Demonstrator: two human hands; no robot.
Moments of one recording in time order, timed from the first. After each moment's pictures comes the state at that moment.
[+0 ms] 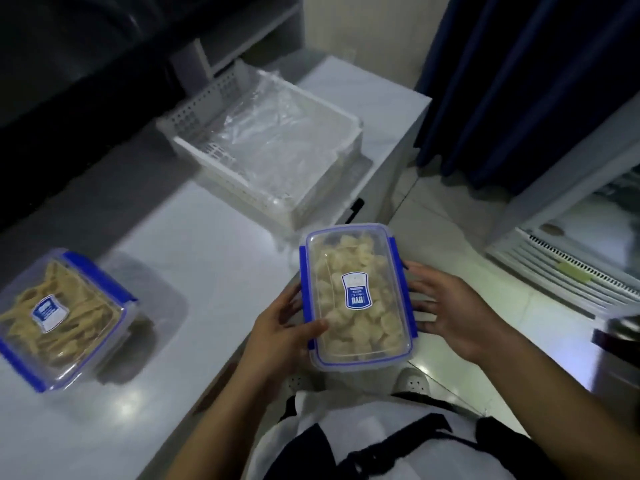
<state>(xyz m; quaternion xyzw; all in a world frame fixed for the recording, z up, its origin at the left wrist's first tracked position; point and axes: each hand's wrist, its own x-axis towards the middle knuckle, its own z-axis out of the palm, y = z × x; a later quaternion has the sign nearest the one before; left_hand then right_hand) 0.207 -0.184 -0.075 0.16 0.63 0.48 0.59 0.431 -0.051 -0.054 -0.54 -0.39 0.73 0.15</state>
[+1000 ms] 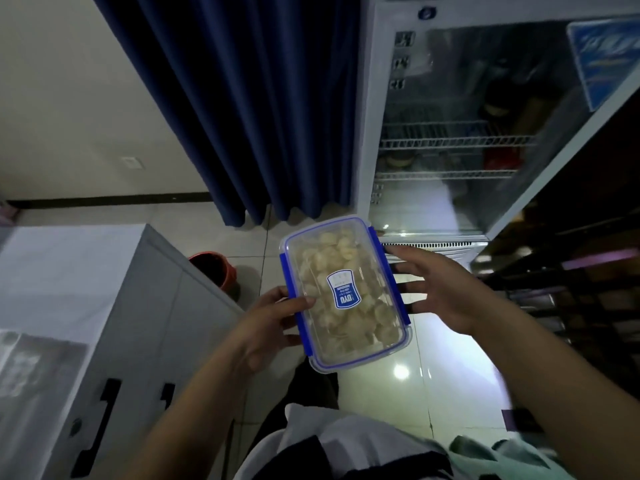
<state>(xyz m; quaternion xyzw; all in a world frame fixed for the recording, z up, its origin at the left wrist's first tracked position) 0.543 0.177 -0.083 0.30 0.53 0.24 0.76 0.817 0.145 -0.037 -0.60 -0.27 0.65 0.37</state>
